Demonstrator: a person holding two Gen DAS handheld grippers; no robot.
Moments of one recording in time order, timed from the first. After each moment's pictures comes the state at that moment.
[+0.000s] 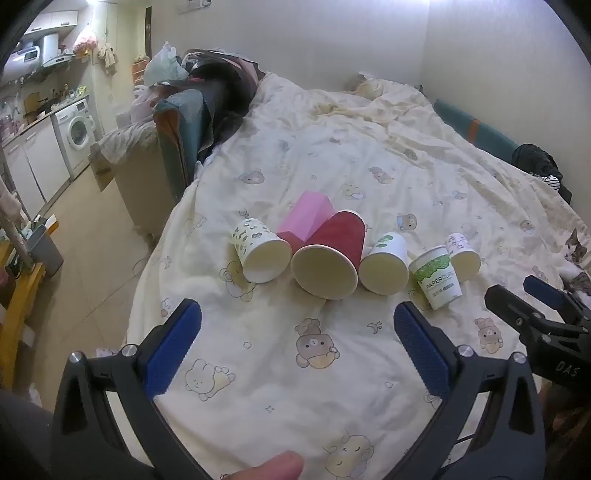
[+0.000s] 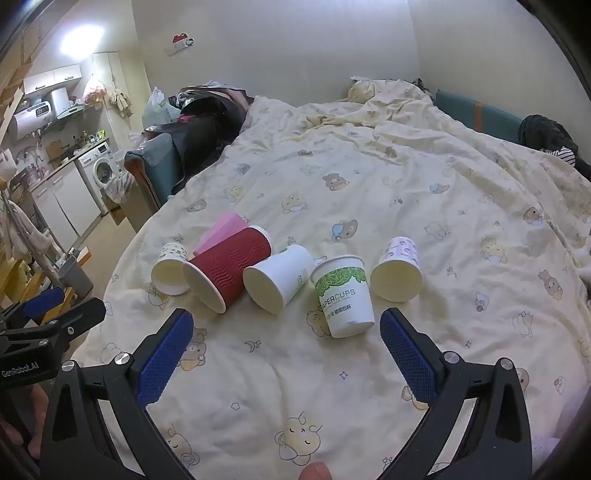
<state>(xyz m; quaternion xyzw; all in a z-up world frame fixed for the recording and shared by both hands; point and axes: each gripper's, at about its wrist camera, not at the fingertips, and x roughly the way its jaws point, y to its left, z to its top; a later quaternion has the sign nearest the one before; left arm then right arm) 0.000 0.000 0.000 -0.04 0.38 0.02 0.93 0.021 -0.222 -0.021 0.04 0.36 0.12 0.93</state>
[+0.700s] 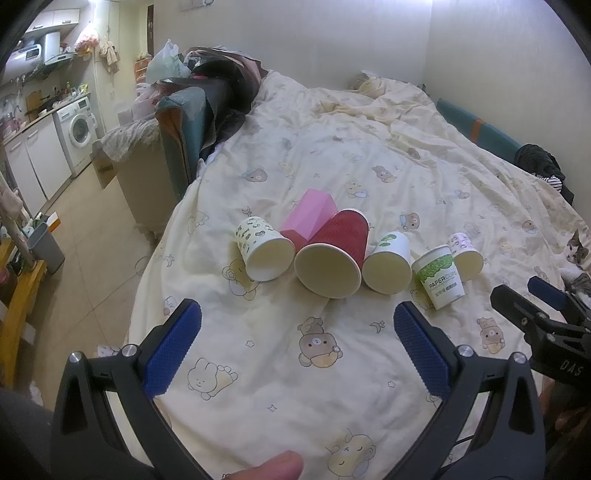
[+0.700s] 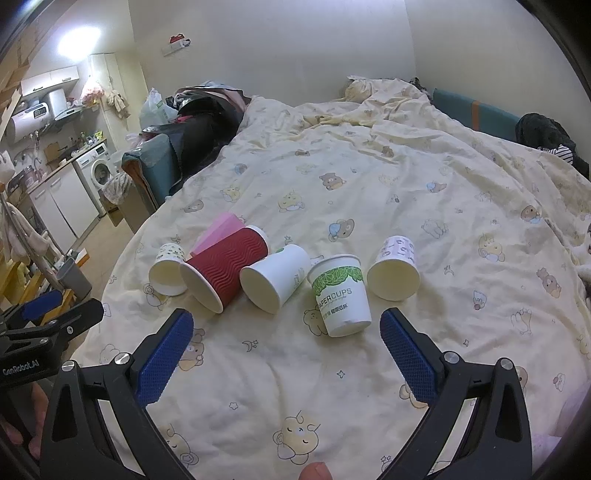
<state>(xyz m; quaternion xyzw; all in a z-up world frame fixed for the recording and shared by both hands) -0.001 0.004 -0.003 -0.04 0.38 0.02 0.92 0.022 -0.228 -0.023 0.04 0.36 0.12 0.92</state>
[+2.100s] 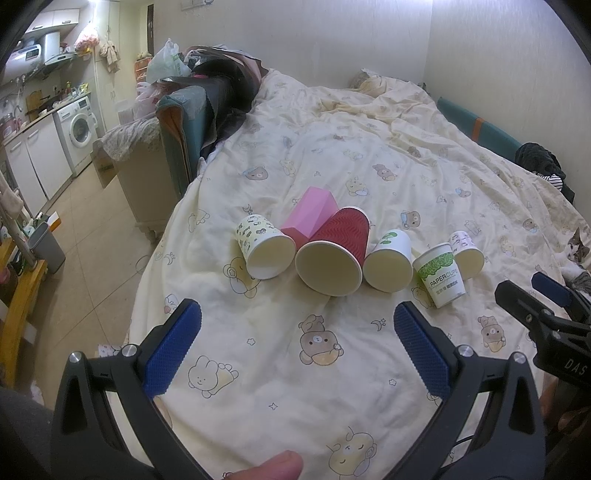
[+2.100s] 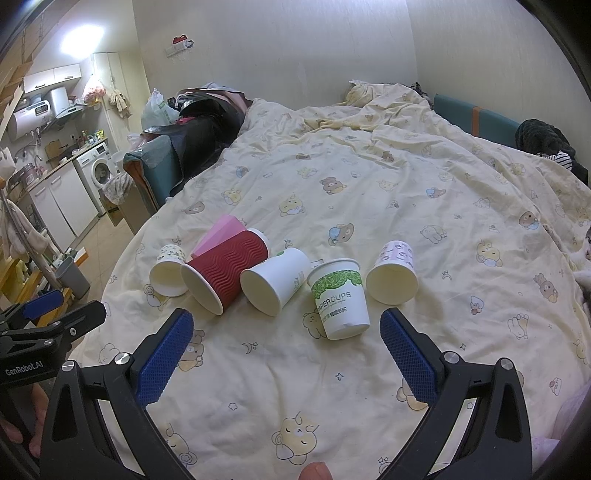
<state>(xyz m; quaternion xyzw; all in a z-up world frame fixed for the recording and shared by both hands) -0.002 0.008 -0.006 -0.04 0.38 0.02 0.92 0.019 -0.226 -0.020 0.03 0.35 0.12 0.93</state>
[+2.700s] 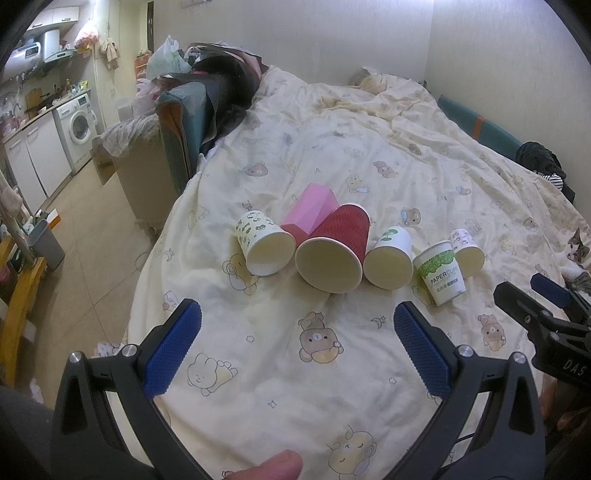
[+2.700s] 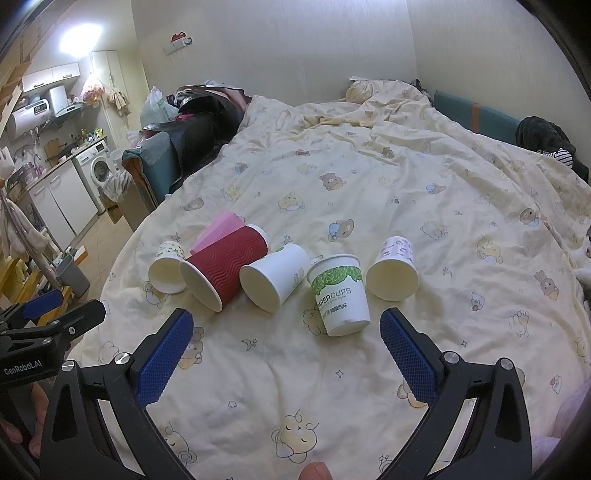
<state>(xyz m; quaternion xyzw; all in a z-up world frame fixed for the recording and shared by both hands) -0.002 0.005 -0.015 -0.04 0.38 0.02 0.92 0.017 -0.226 -0.020 0.03 0.36 0.12 0.93</state>
